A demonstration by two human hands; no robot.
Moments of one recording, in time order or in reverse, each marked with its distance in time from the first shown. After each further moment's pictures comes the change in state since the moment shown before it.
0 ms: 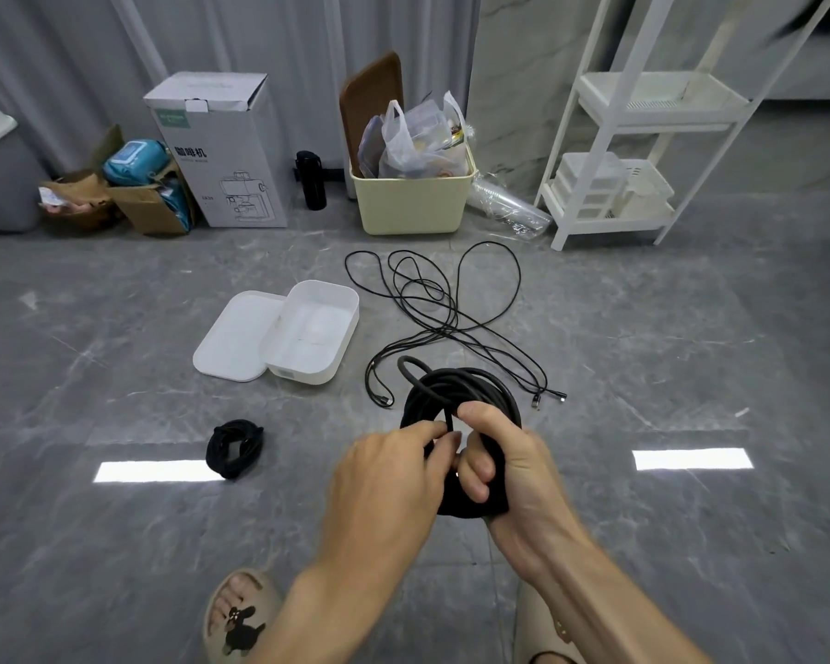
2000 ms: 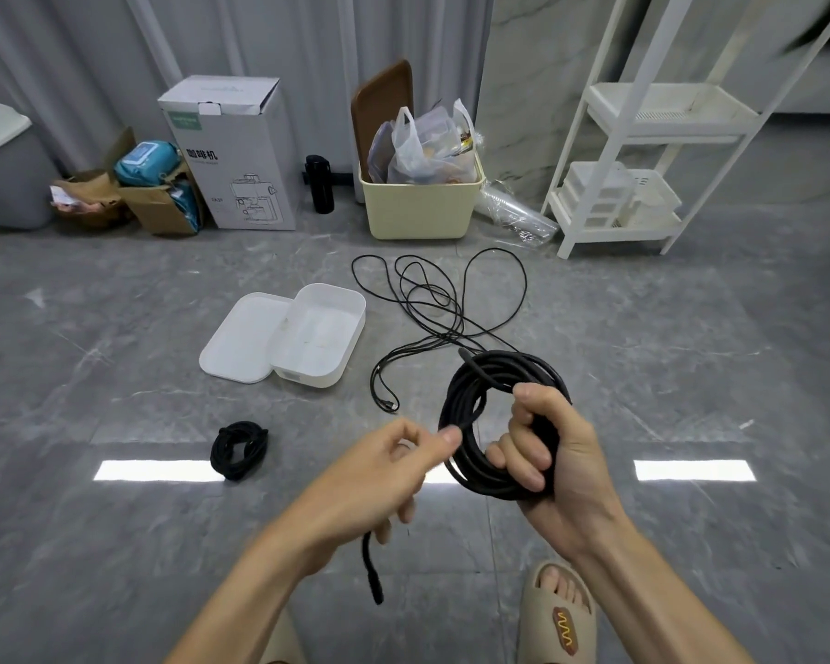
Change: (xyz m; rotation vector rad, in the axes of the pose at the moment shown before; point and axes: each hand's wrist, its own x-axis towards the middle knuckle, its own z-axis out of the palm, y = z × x) left_hand 0.011 -0.020 -0.038 -0.635 -0.562 -0.326; right_hand 0.009 -0.022 -0.010 0.201 -0.061 -0.059
